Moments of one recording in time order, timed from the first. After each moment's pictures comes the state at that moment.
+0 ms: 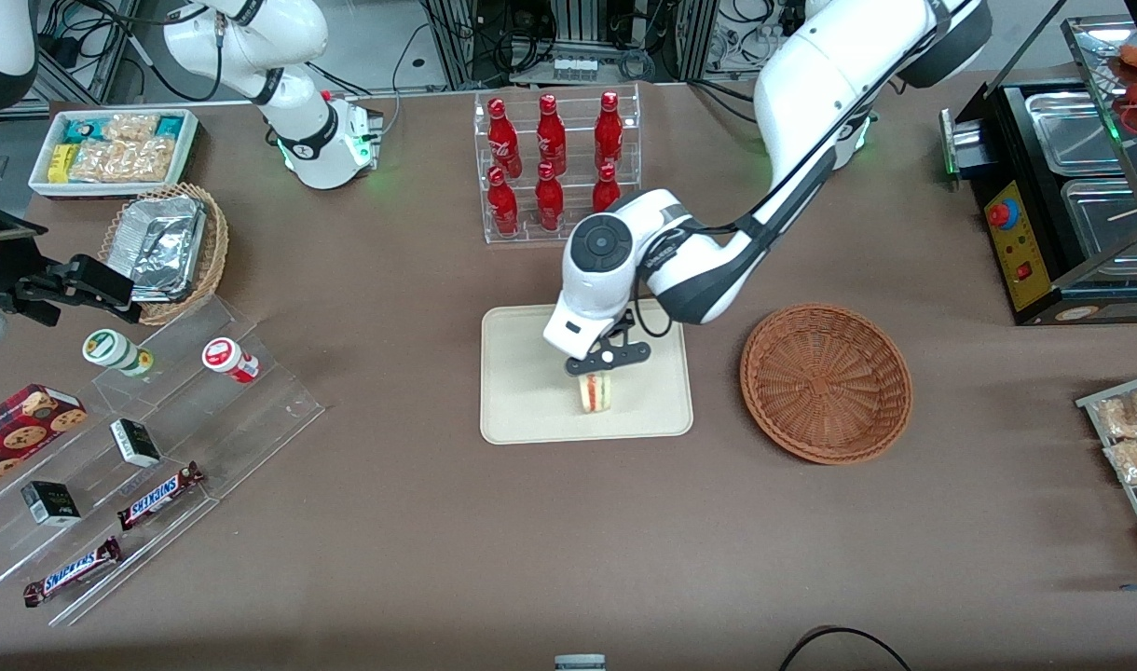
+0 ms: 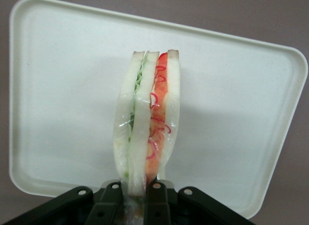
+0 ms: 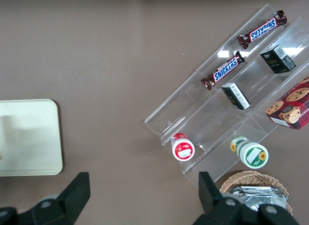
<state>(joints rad) -0.34 0.70 -0.57 -1.55 0.32 2.14 -1.18</state>
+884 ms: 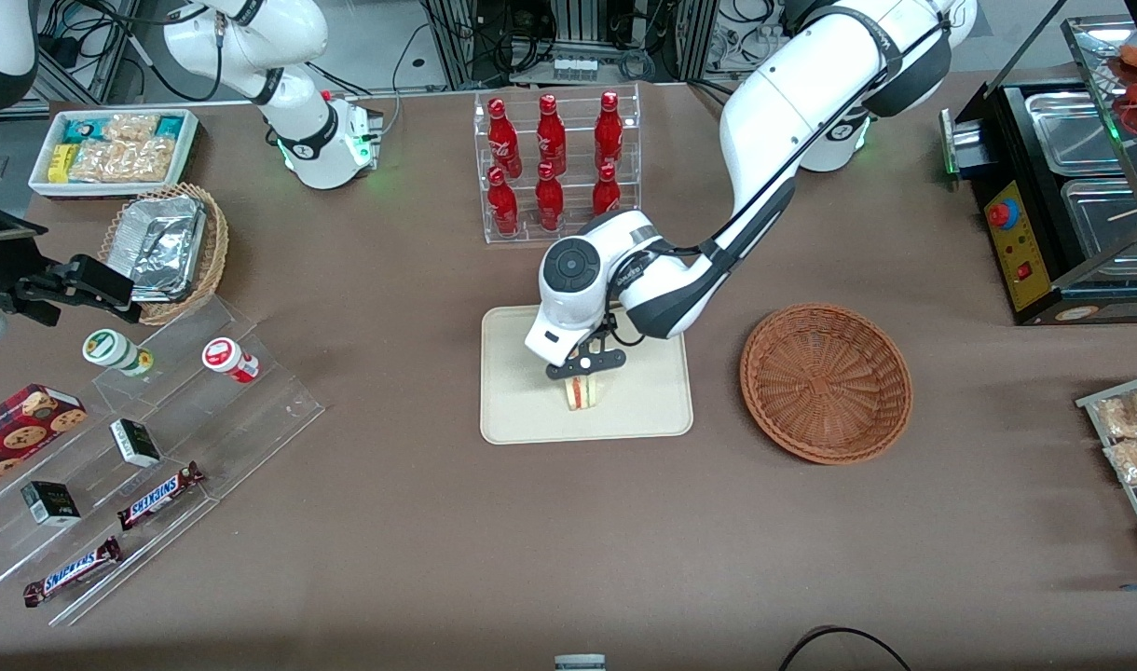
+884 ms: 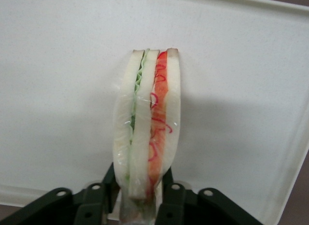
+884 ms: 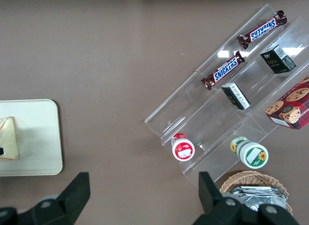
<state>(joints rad) -0.42 0.80 -0.51 -1.48 0.33 2.13 -1.19</state>
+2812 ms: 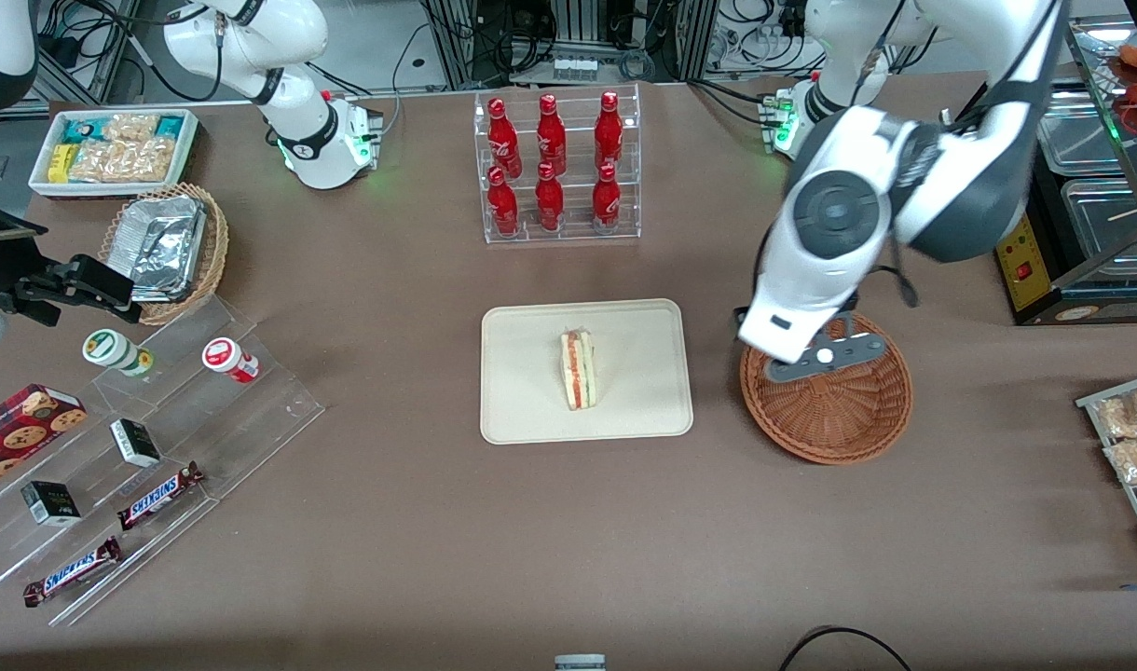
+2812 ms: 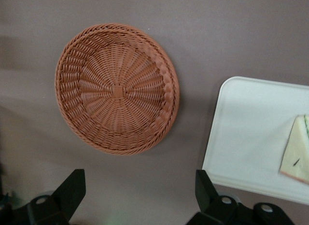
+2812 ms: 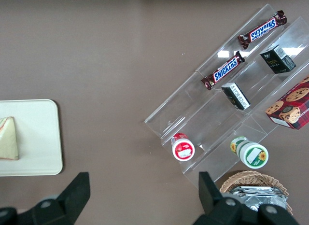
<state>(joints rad) -0.01 0.25 -0.47 -1.60 0.19 1.61 -0.66</state>
